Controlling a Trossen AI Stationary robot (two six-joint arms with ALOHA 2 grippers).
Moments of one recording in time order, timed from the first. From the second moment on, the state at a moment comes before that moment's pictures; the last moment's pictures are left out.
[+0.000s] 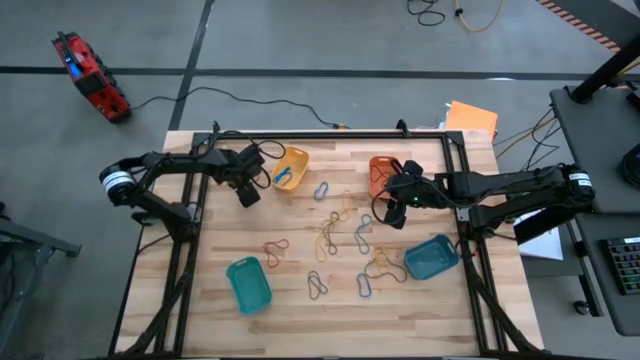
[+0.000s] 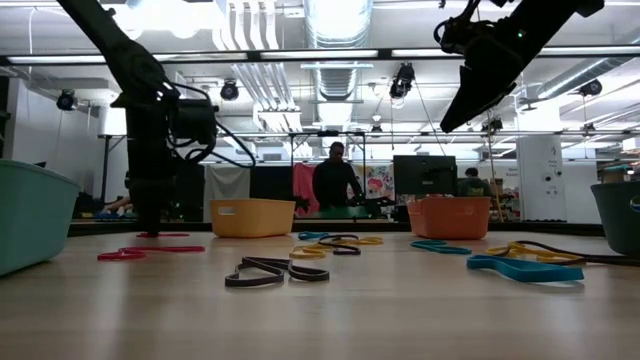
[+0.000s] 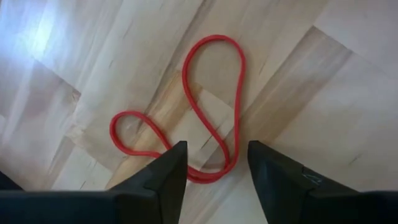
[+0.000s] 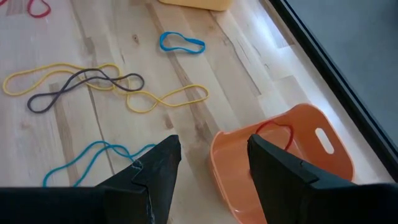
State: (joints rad) left arm 0.66 1.49 0.66 -0.59 -0.24 0.09; right arm -0.04 1.12 0.80 -0.53 0.34 0.16
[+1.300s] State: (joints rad) left arm 0.59 1.13 0.66 -0.65 -0.12 0.01; right arm -0.04 1.12 0.79 -0.53 0.34 0.17
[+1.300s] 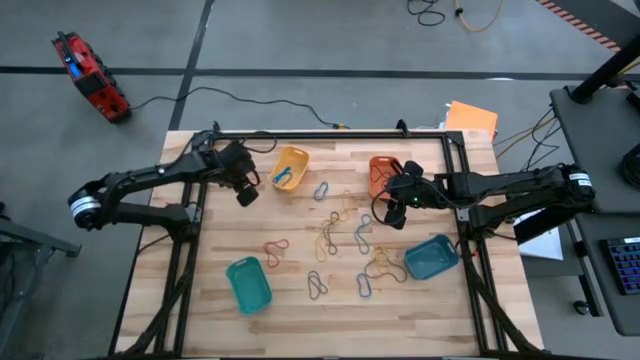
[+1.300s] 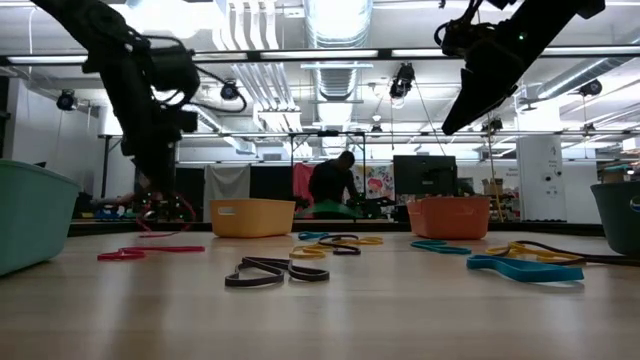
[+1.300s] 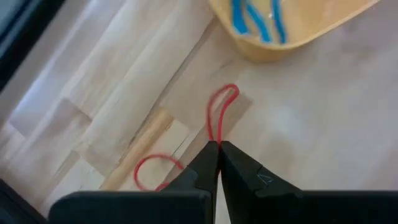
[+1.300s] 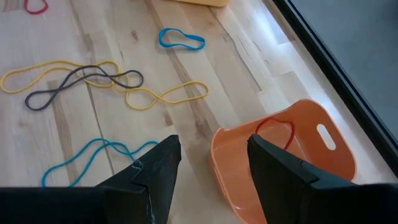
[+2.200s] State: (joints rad) left arm 0.22 0.93 0.94 -0.87 -0.19 -0.19; right arm -0.03 1.12 0.78 -0.40 0.33 0.08
